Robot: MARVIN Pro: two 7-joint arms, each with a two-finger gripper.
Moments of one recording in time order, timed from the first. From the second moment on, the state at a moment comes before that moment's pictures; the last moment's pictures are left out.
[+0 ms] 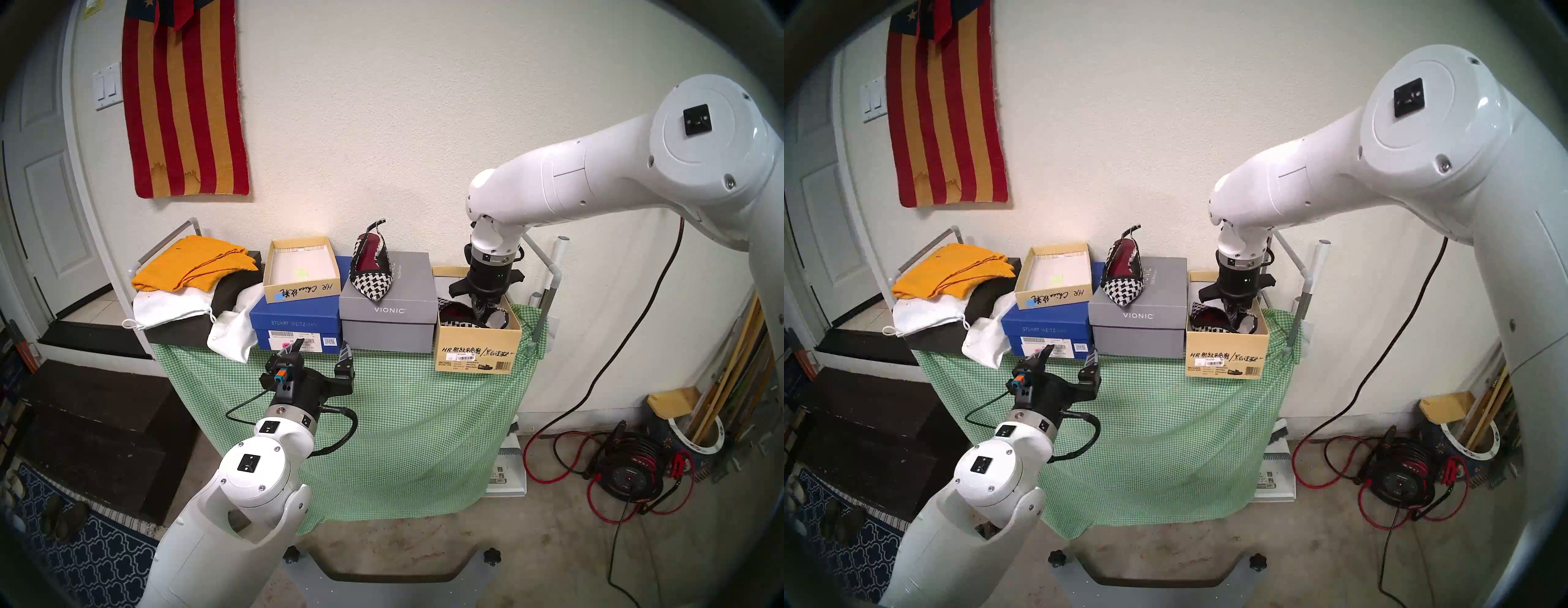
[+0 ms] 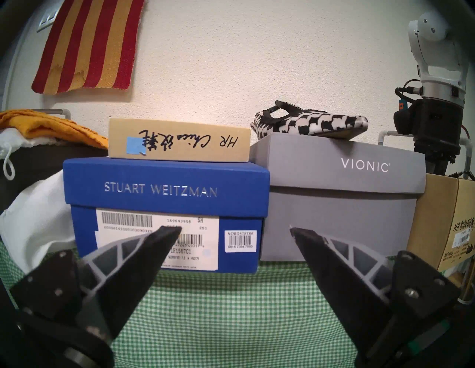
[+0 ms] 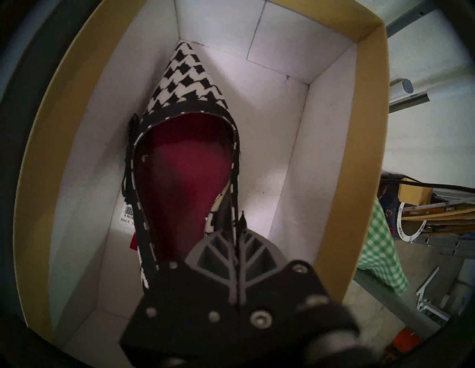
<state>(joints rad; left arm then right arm) 1.84 -1.23 -1.28 -2.07 -0.30 0.11 0.34 0.51 -1.51 -1.26 -1.00 2.82 0.96 -0.15</state>
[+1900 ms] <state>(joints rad) 1.84 -1.23 -1.28 -2.07 -0.30 0.11 0.34 0.32 -1.55 -1.22 -0.59 2.88 0.96 -0.25</state>
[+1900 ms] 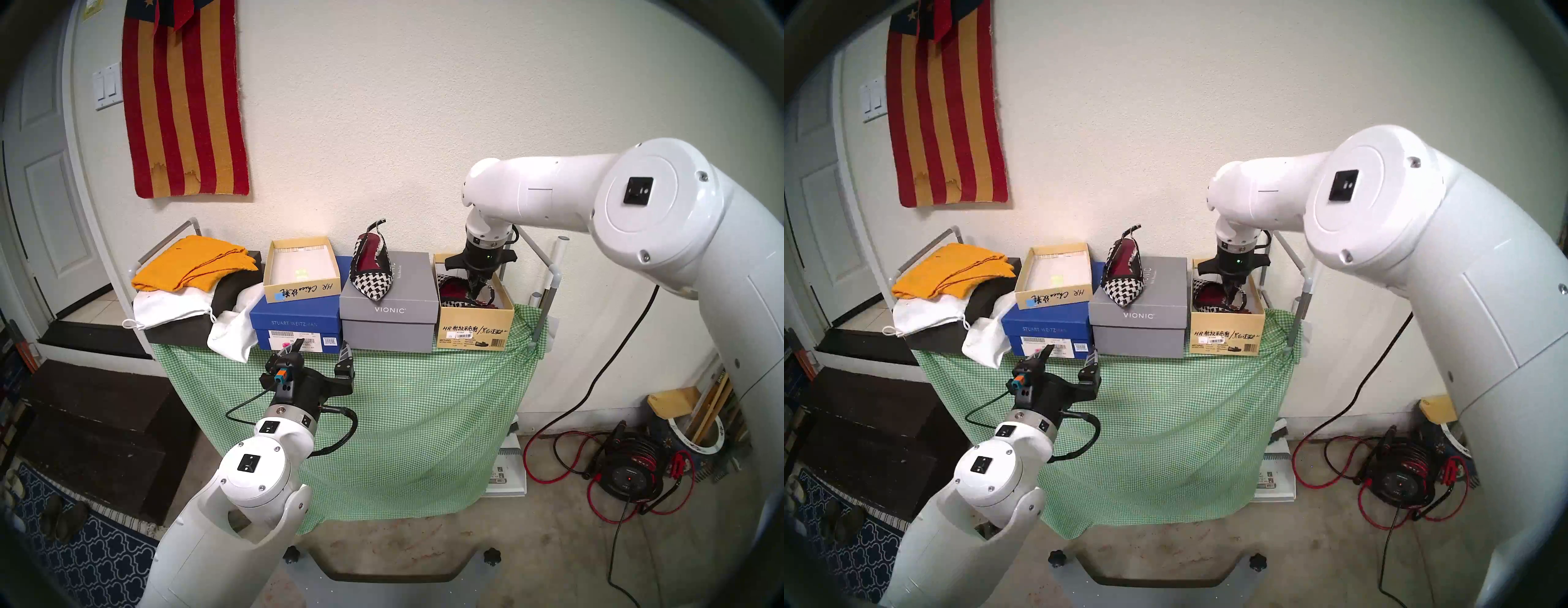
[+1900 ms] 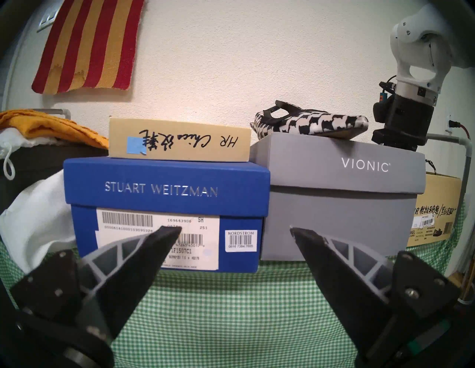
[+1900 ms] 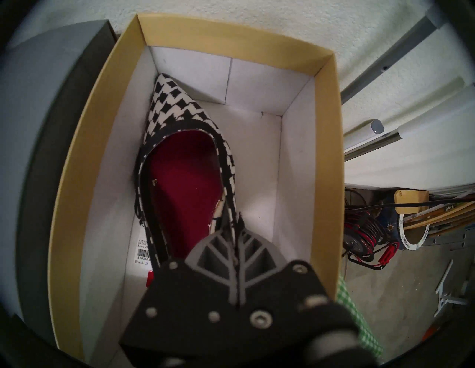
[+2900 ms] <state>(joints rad) 1.84 -1.23 -1.28 -2.07 -0.30 0.11 0.34 0.55 -1.48 -1.14 -0.83 2.88 0.96 -0.33</state>
